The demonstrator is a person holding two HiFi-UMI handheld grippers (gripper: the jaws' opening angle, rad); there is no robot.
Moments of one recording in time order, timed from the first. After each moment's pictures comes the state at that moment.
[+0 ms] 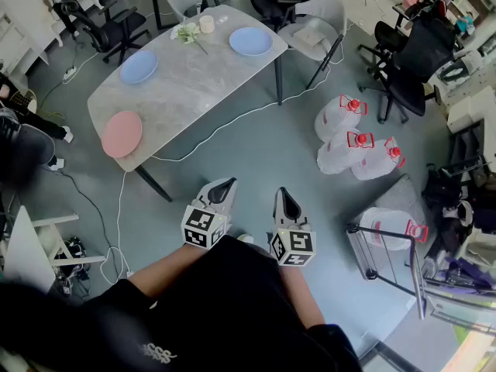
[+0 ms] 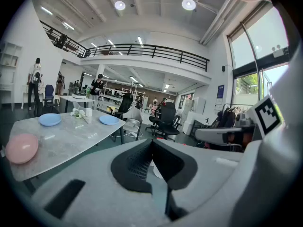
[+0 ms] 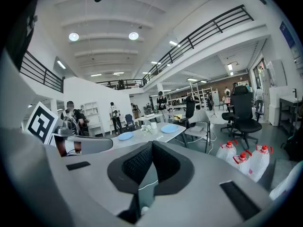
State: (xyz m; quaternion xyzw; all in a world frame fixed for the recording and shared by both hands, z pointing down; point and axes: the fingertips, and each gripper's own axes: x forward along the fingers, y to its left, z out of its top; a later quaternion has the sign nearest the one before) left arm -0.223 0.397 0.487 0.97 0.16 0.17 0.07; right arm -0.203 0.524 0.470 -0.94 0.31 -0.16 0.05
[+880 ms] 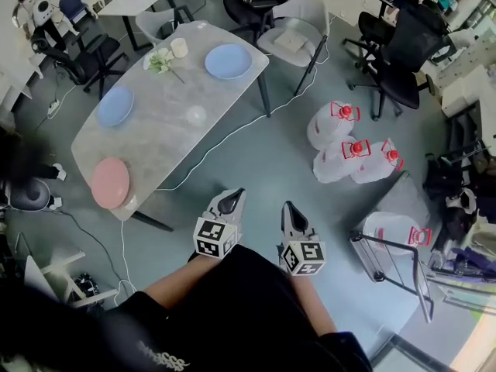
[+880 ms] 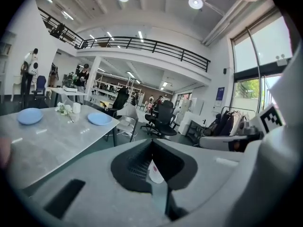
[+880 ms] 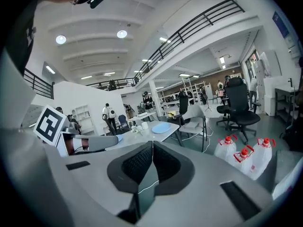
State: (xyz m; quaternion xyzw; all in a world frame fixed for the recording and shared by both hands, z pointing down) left arm -0.072 0.405 0.505 0.96 0.20 0.18 0.10; right arm -0.080 0.536 0.494 -0.94 0.28 -0.19 0.08
